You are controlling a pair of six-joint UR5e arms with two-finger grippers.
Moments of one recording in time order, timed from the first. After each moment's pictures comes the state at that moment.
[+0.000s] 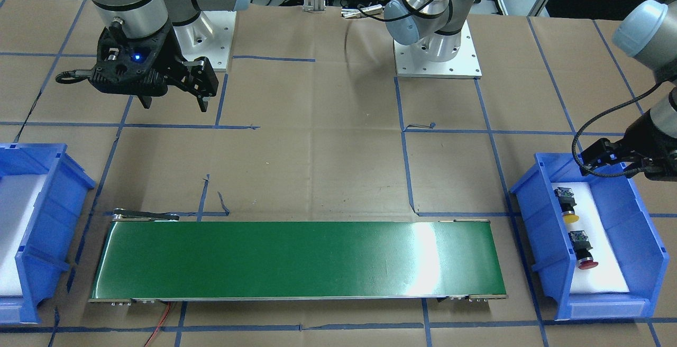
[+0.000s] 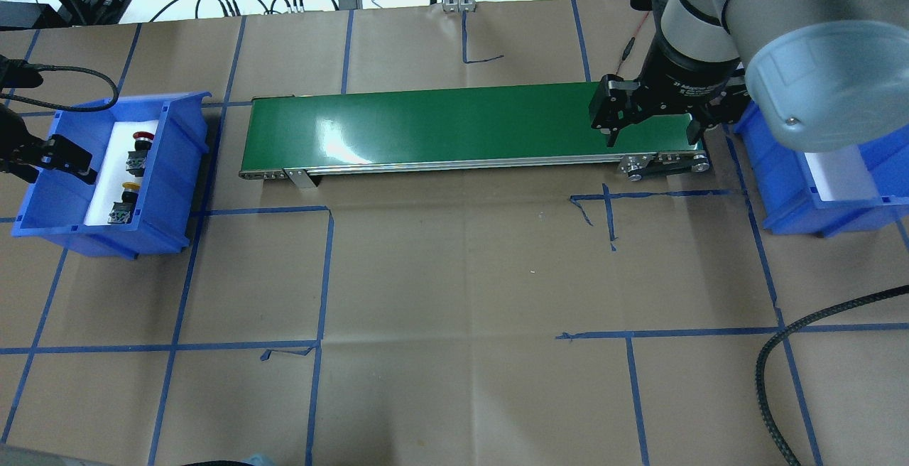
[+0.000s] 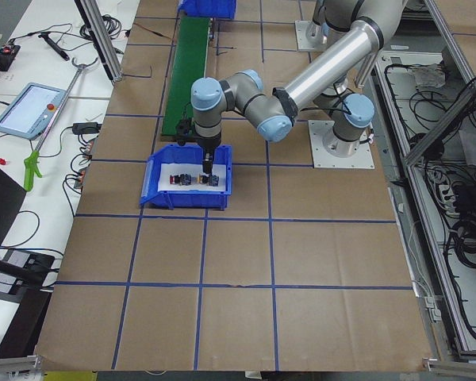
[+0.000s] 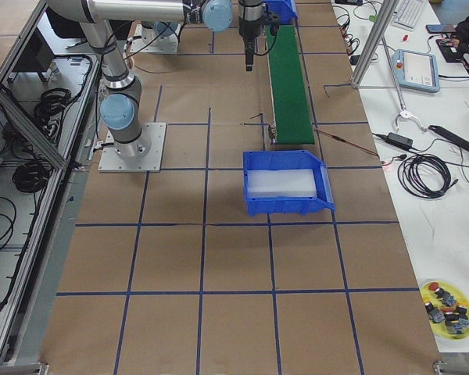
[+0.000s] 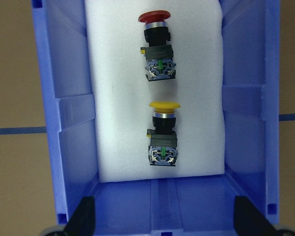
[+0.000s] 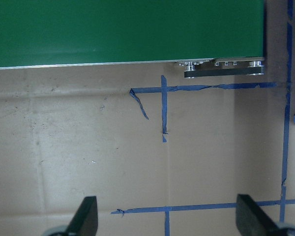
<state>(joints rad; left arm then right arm) -0.95 -1.80 -1.74 -1.14 1.57 0.68 1.63 -1.59 1.67 -1.67 -1.60 0.09</state>
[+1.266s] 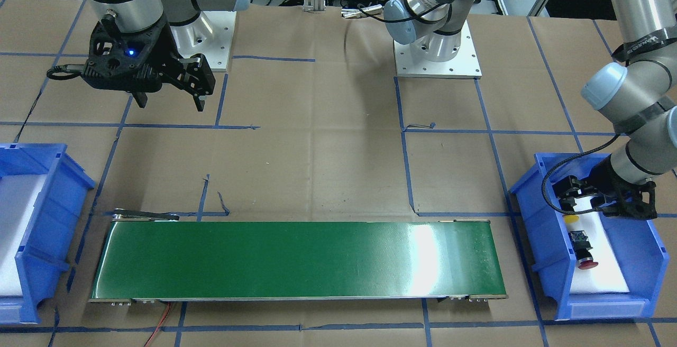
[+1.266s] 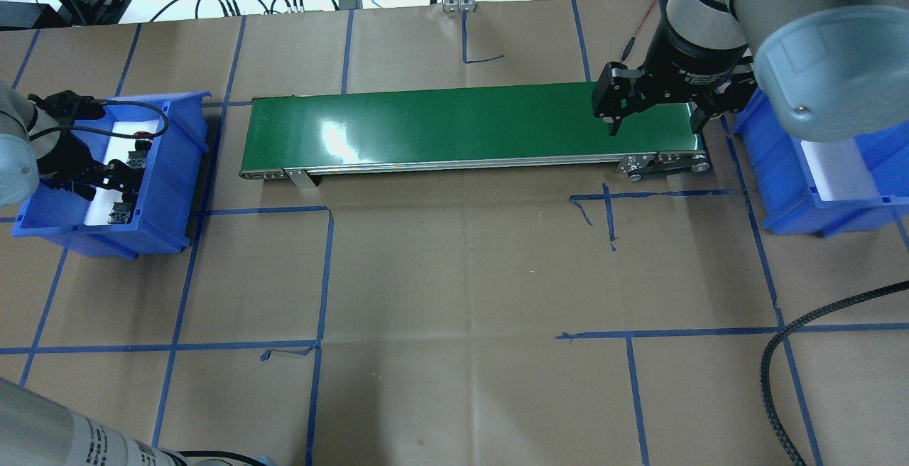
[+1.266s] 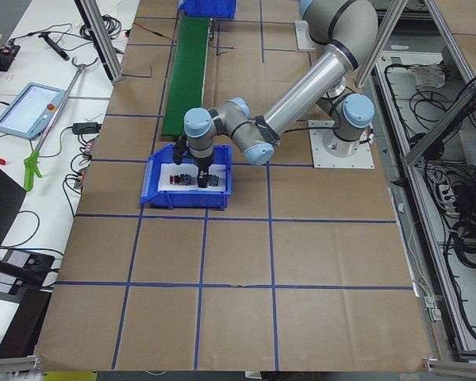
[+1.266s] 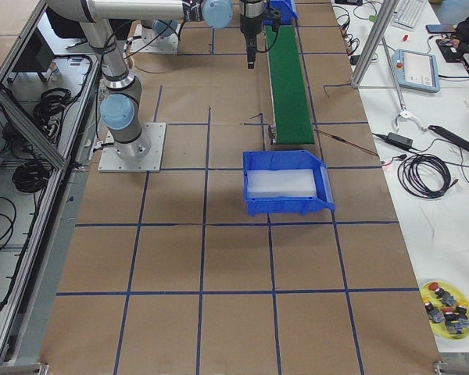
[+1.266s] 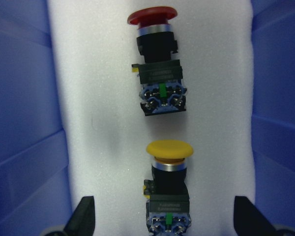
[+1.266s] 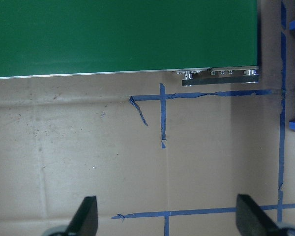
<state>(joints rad) -0.98 -1.97 -1.81 -0.94 1.57 0.67 1.63 -1.59 1.65 -1.67 -1.60 0.09</state>
